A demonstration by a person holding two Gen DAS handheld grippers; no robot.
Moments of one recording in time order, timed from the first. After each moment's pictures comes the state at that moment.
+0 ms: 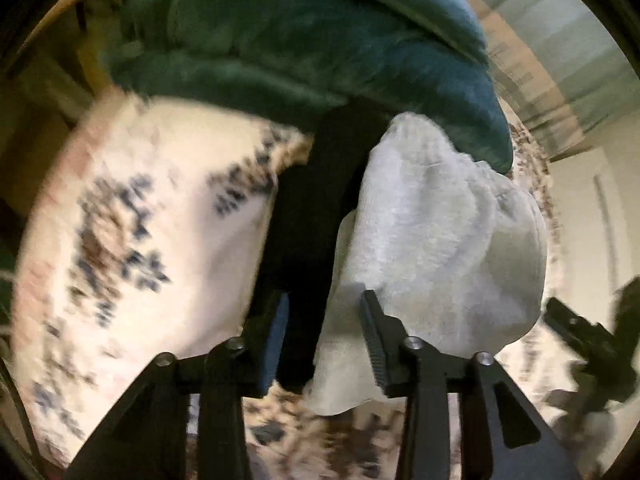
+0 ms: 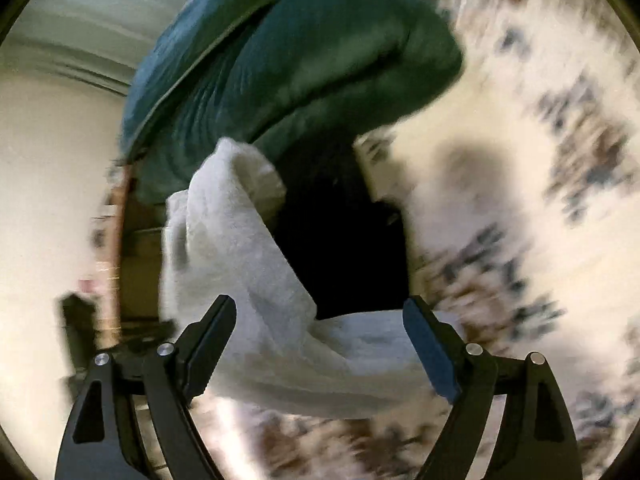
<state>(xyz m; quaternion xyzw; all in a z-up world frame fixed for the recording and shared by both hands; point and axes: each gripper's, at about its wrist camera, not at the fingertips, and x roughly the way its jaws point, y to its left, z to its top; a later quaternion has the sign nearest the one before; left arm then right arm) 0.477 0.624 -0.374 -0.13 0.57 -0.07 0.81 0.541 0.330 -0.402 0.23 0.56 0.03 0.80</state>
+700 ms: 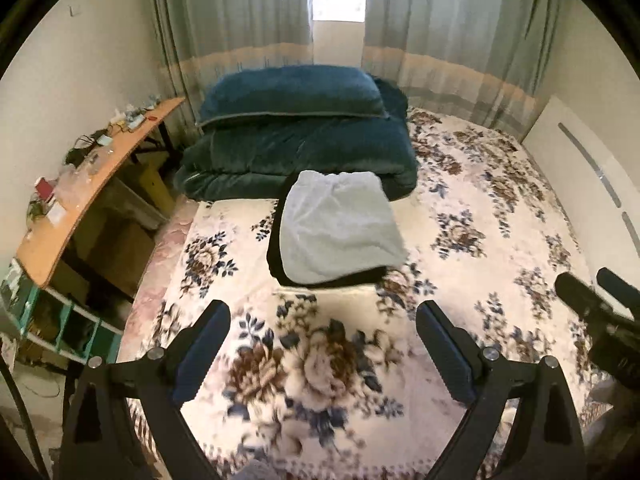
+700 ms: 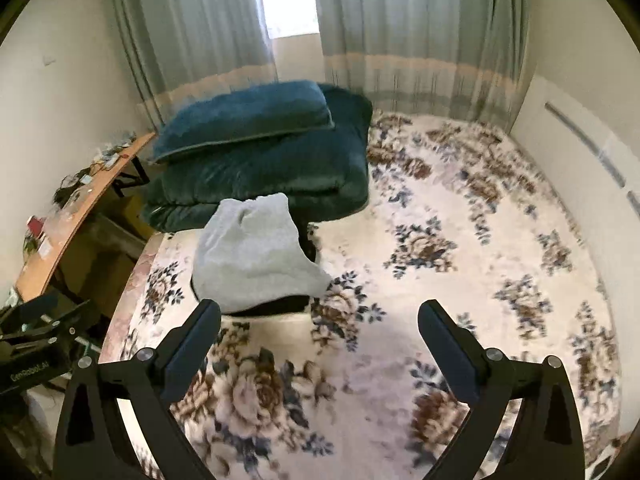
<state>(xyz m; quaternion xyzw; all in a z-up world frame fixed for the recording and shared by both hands) 0.167 0.510 -0.138 0.01 0.44 -0.04 0.90 0.196 0.341 -0.112 0.05 0.41 -0.03 0.91</state>
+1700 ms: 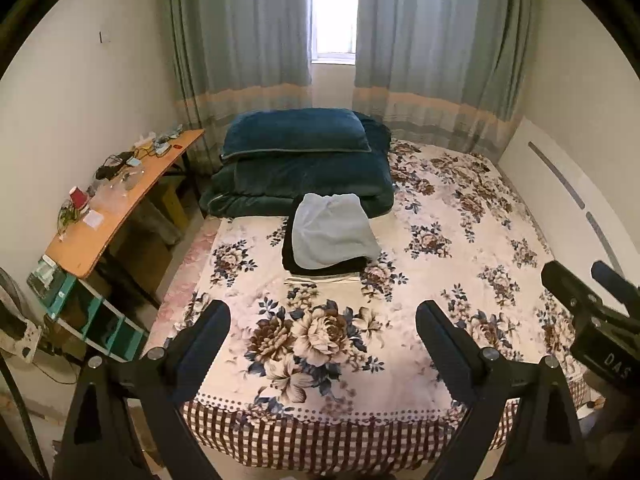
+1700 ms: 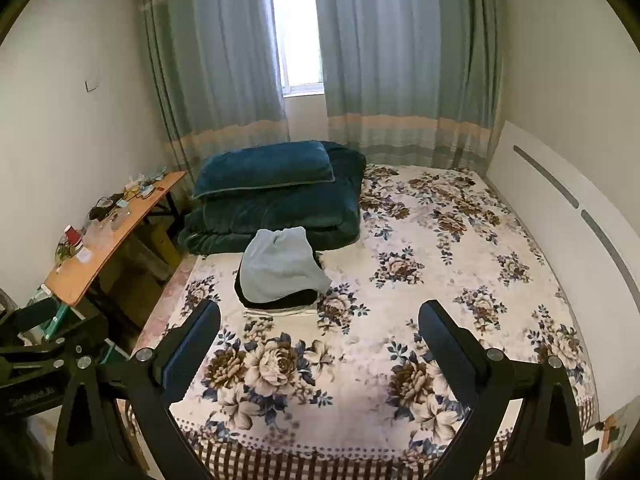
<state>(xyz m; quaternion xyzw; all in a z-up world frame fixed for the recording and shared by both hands) -0.006 0.530 -0.022 0.00 0.39 -0.05 0.92 -0.053 0.378 0.075 0.04 0.34 -0.04 0.94</state>
